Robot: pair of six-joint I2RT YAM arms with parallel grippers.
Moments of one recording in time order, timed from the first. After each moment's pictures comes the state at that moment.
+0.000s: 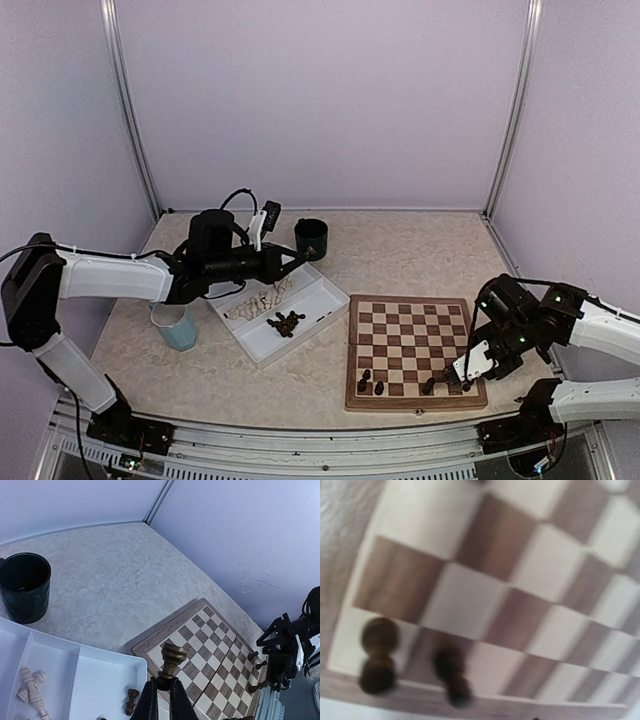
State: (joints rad) left arm -0.70 1.58 0.88 0.40 0.36 -0.38; right arm 0.73 0.88 0.59 -0.97 0.12 -1.27
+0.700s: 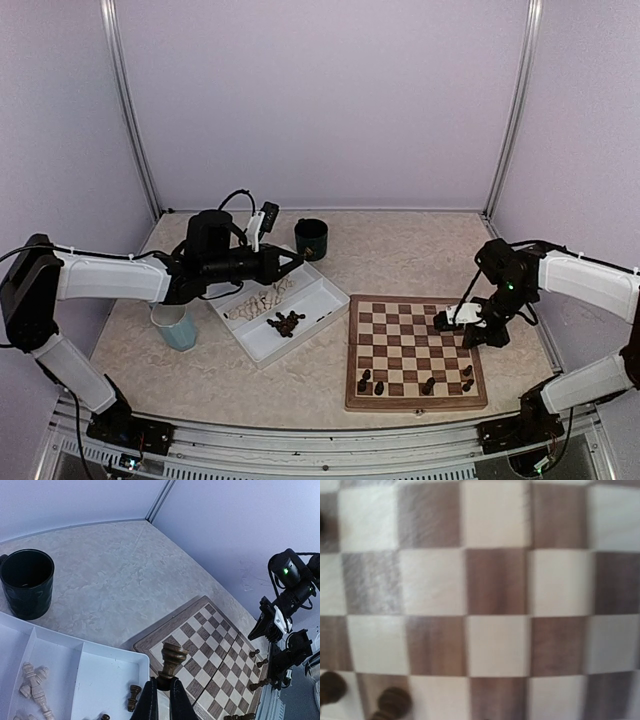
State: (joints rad) left arm -0.69 1.56 0.87 0.39 0.36 -0.37; right arm 0.33 1.27 0.82 -0.99 -0.23 -1.16
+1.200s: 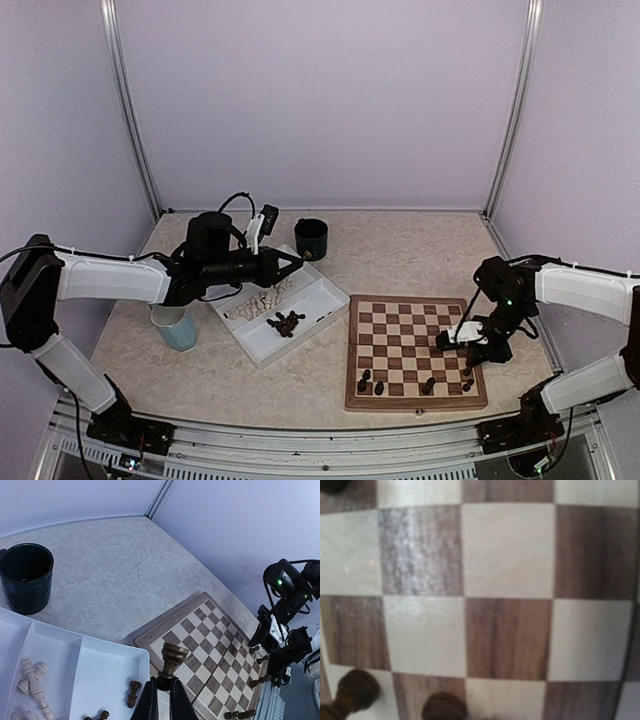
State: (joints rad) left arm -0.69 1.56 0.86 0.39 0.37 -0.37; right arm 0.34 1.27 0.71 -0.99 -0.23 -1.16
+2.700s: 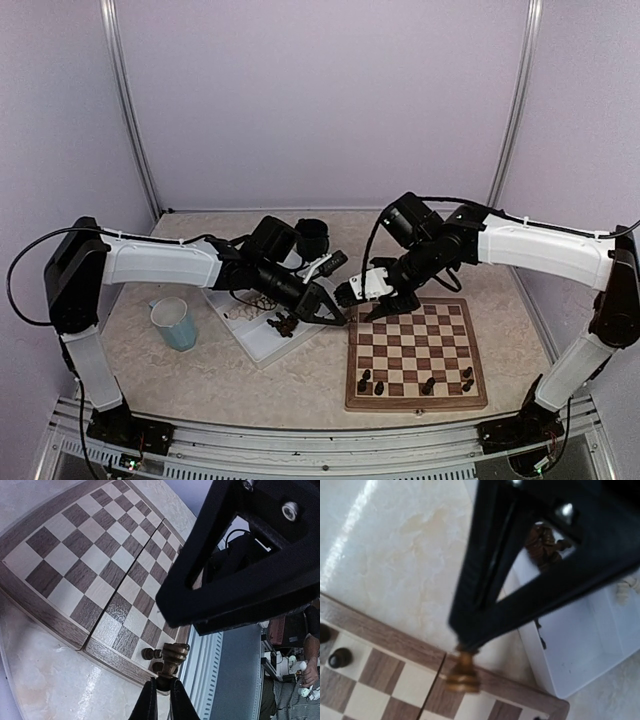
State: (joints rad) left arm -0.84 1.82 1.23 -0.17 0.79 -0.30; right arm 0.83 1.58 1.32 -0.76 -0.33 -1.11
